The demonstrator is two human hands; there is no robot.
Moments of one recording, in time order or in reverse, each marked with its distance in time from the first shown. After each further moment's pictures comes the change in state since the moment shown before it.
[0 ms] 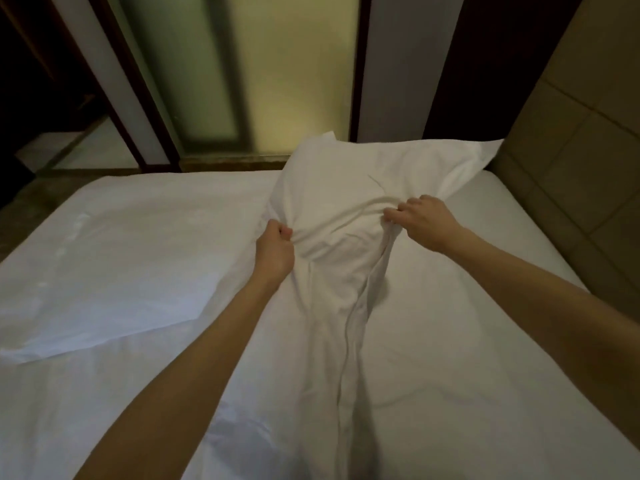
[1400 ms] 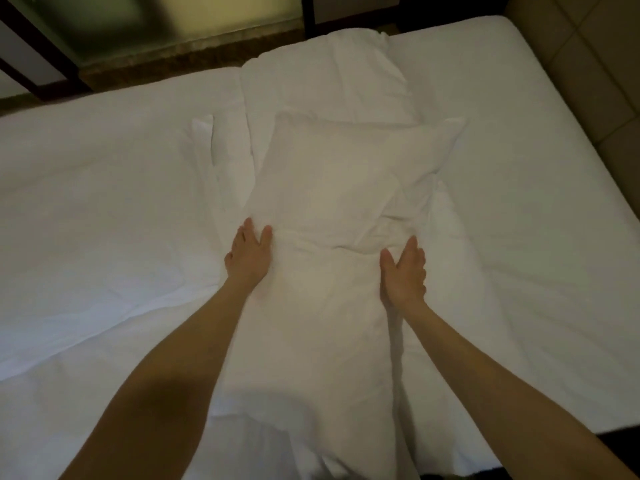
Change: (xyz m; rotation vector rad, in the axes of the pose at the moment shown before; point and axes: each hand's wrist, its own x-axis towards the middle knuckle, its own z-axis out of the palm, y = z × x) left_hand 0.114 -0.166 0.180 0.691 -0.341 -0.266; right_hand -0.077 -0.064 0.238 1.150 -0.399 1.460
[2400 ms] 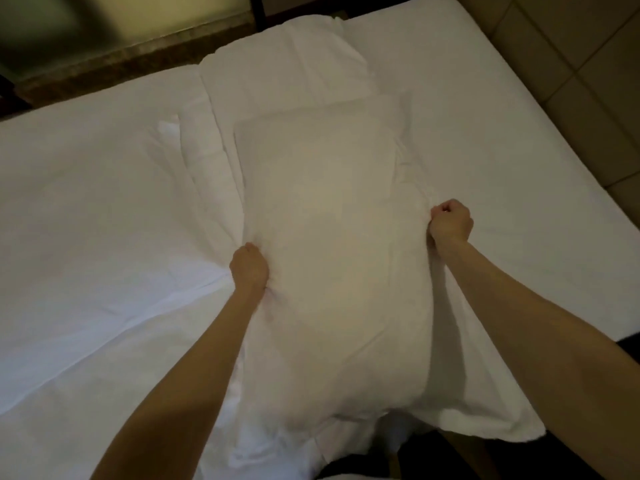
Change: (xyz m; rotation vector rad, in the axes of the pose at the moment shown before) left_hand -0.046 -0.001 -0.001 -0.285 -0.023 -0.122; right_hand 0.020 0.003 -0.079 0.207 0.457 0.107
